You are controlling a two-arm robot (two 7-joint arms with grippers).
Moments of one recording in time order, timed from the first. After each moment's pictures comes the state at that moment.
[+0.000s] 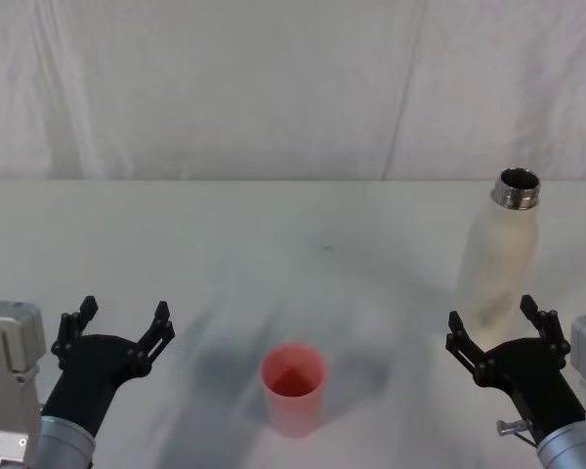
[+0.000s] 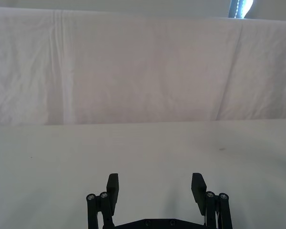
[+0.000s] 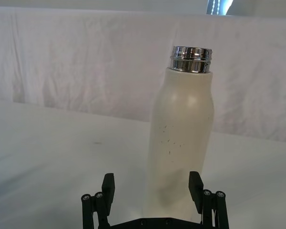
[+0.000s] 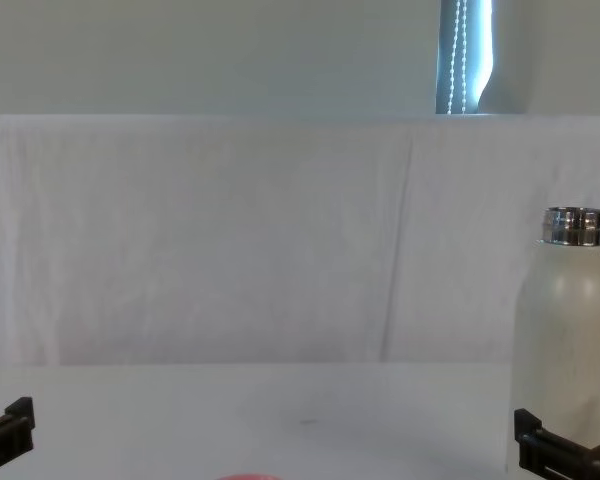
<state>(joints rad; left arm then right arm) 0.27 0.24 0.04 -1.85 -0.25 -0.02 -0.02 -0.17 0.19 -0.26 -1.77 0.07 -0.06 -0.03</state>
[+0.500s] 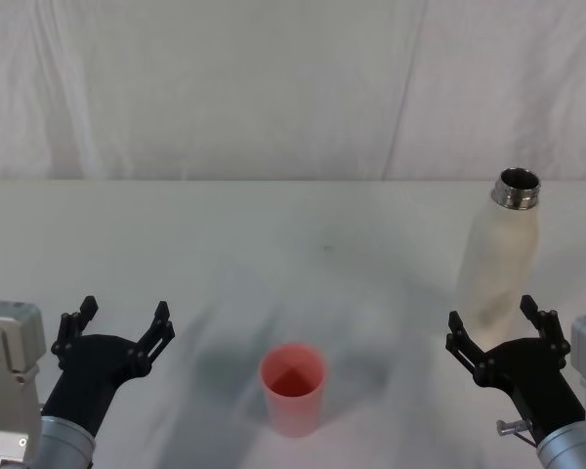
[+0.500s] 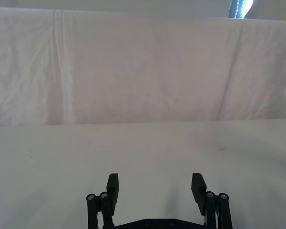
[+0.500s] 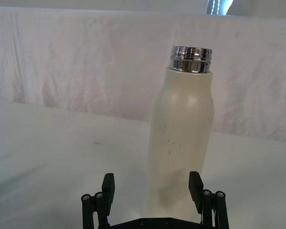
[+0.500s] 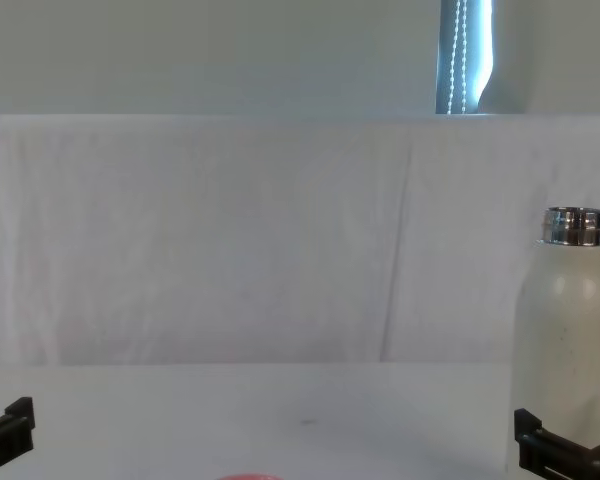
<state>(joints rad) 0.27 0.24 0.04 -1.85 -0.25 -0.02 -0.02 -0.17 0.19 -0.26 -1.77 0.07 -0.06 -0.03</state>
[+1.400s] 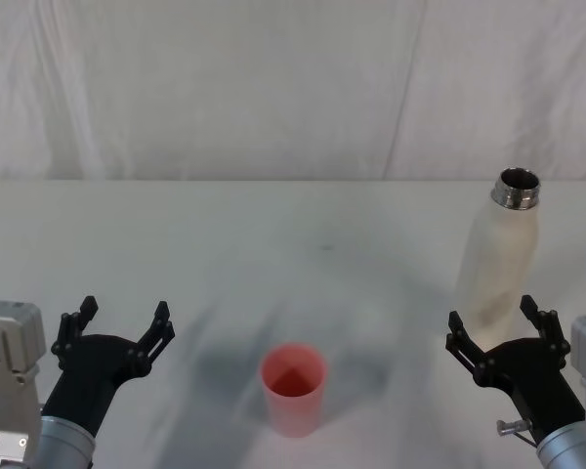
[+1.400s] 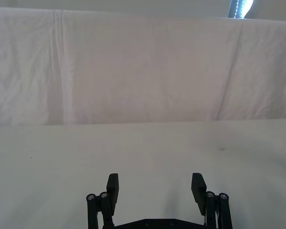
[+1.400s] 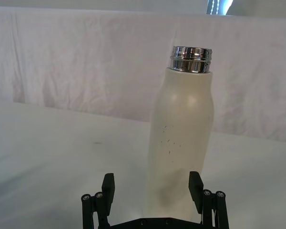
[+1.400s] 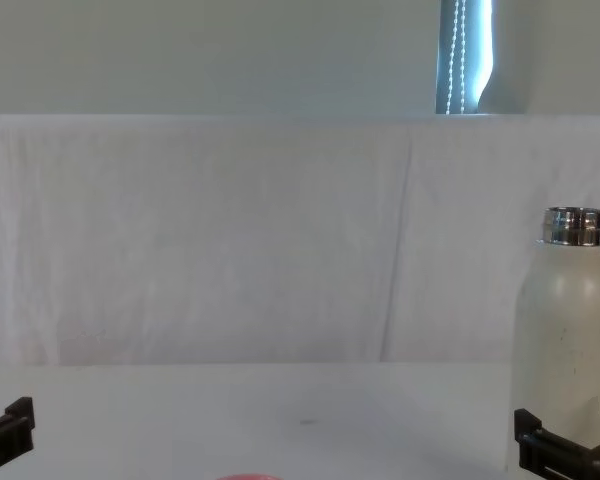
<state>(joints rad) 0.27 0.24 0.04 -1.85 -0.25 -0.02 -0.02 -0.17 0.19 -0.26 -1.77 0.07 -0.06 -0.03</state>
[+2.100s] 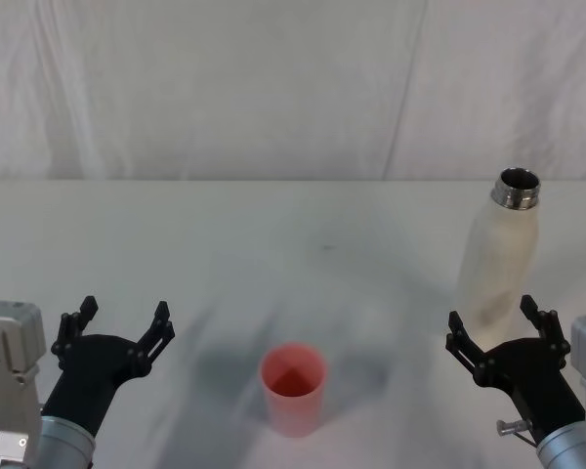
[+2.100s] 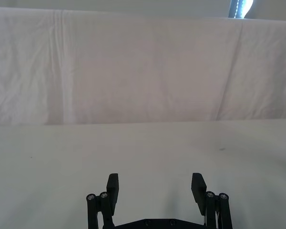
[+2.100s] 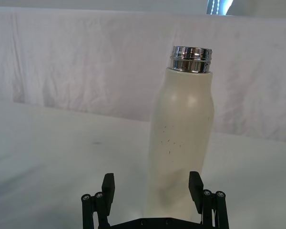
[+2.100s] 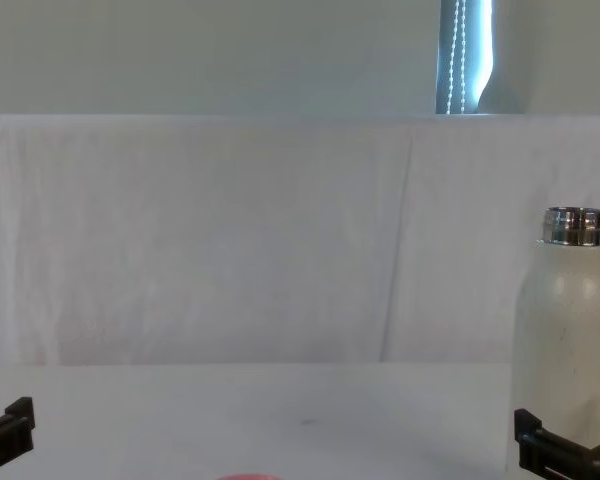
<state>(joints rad) 0.27 0.24 0.04 -1.85 -0.25 -0.02 -0.02 -0.17 0.19 -0.26 -1.77 0.07 -0.06 -0.03</state>
